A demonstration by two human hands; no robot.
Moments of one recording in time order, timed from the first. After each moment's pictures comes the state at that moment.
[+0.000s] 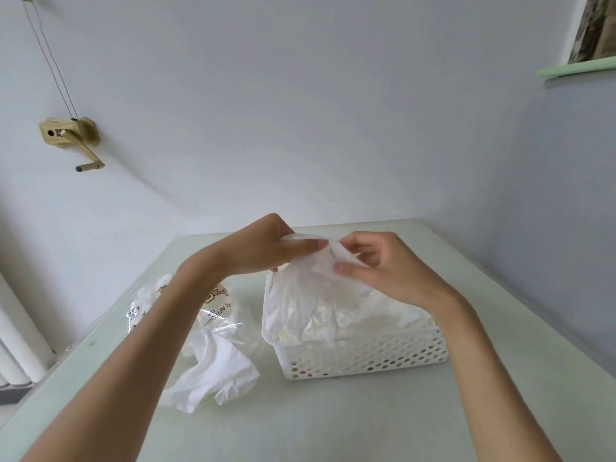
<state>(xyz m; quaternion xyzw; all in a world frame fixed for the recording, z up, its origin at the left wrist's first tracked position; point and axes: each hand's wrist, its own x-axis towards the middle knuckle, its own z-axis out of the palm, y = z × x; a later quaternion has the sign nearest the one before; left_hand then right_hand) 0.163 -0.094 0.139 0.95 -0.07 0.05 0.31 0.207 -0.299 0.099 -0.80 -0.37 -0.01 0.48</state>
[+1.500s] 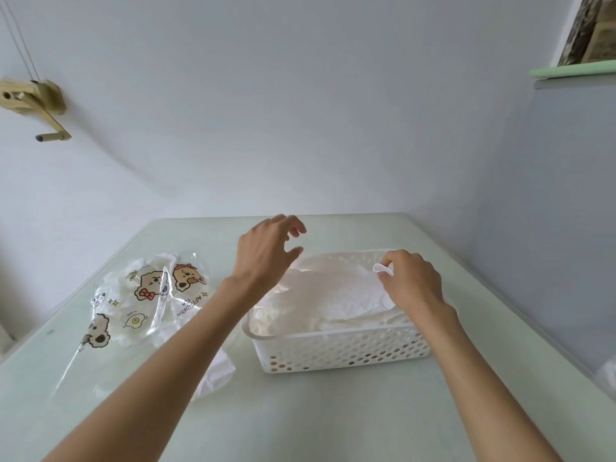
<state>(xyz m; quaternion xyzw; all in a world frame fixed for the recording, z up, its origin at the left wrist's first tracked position) 0.224 -0.103 0.061 0.94 -0.01 0.32 0.13 0.260 -0.324 0.042 -0.97 -0.07 -0.14 0.17</state>
